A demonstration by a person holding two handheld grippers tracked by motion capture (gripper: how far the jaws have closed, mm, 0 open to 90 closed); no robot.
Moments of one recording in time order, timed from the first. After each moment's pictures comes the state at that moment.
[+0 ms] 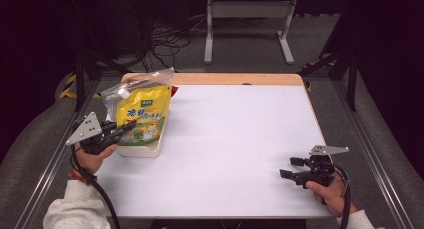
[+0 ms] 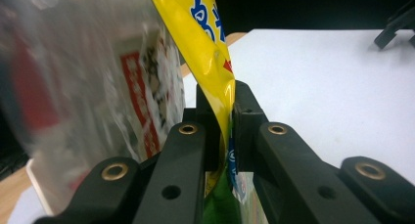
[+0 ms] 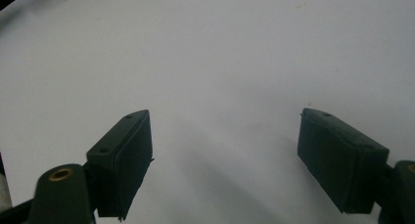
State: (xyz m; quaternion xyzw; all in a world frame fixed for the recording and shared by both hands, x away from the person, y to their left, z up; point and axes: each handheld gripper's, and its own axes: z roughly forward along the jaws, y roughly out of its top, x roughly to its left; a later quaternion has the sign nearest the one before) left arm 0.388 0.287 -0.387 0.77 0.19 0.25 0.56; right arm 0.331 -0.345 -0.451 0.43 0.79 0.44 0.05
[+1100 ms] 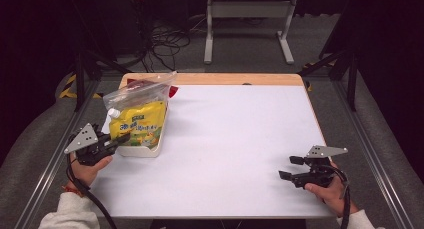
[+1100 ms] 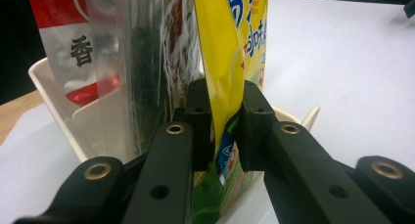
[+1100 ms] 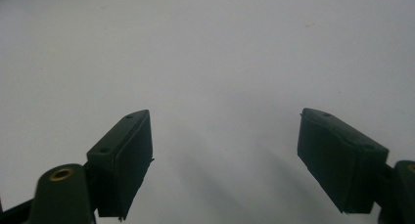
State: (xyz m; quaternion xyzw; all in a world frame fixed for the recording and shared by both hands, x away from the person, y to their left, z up) left arm 0.373 0.309 -0.419 0.77 0.26 0.23 0.53; right arm 0.326 -0.337 -0.442 0.38 0.81 0.43 0.09
